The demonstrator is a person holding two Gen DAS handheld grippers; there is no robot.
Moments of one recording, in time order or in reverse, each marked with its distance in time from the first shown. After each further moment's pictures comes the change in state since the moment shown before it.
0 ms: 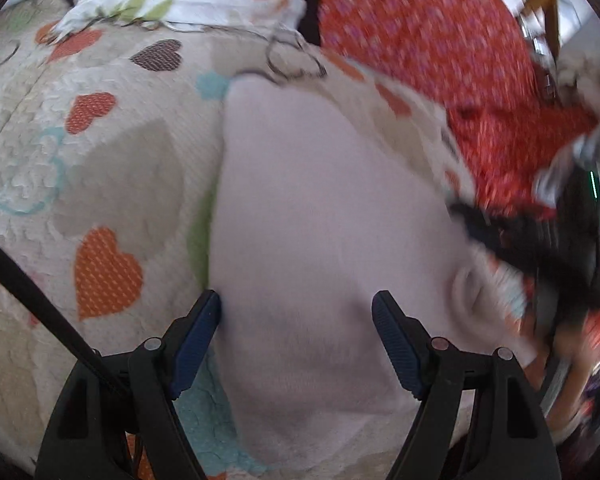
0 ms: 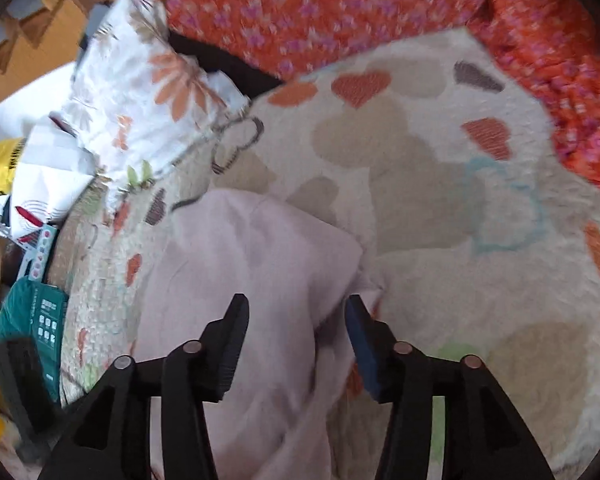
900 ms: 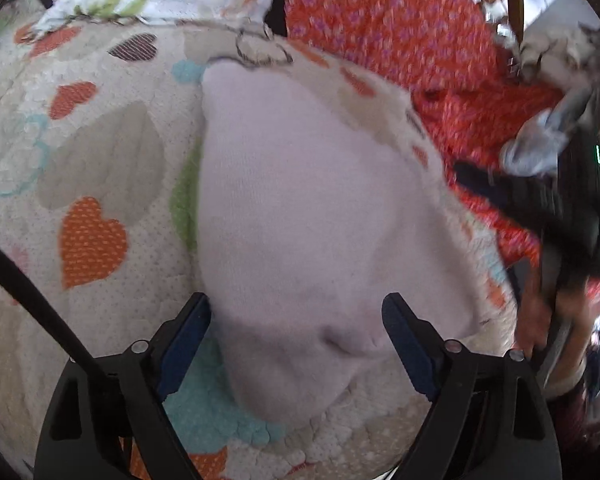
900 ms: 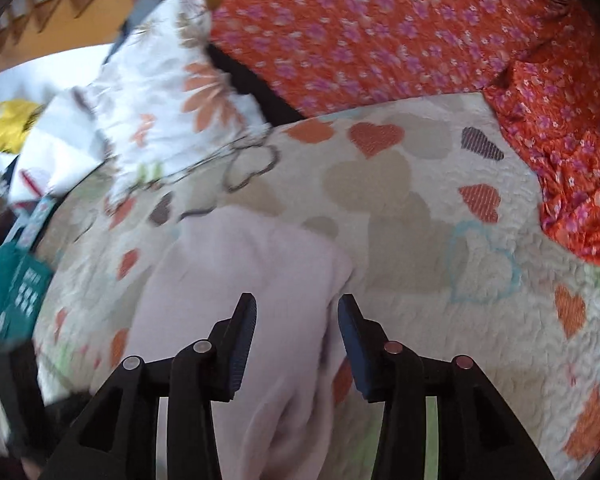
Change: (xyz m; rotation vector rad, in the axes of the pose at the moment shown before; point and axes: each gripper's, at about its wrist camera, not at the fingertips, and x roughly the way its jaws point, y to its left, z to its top) left arm -0.019 0.019 -0.024 0.030 -0.011 -0.143; right arm -0.044 0.017 -0.022 -0.191 -0.128 -0.040
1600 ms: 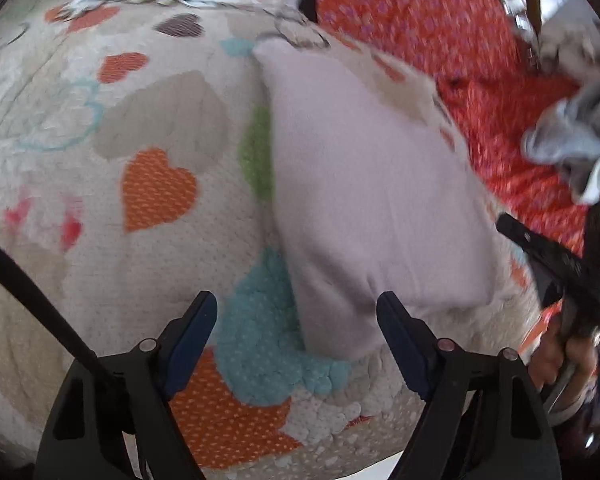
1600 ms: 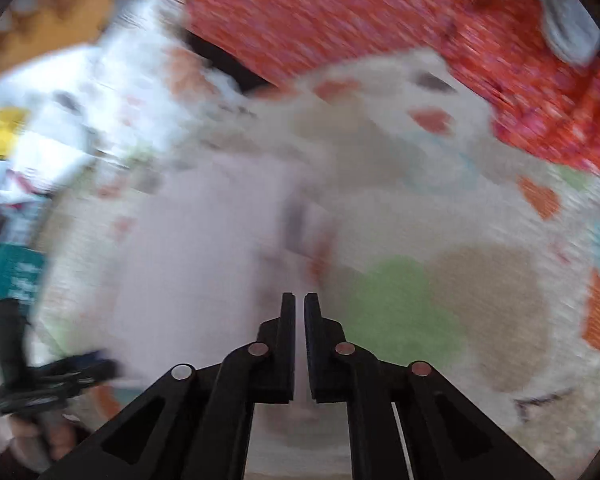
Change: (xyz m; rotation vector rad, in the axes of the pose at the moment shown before) left arm -0.011 0.041 -0.018 -0.030 0.039 0.079; right arm -0.028 0.000 -0.079 0.077 -0.016 -0.003
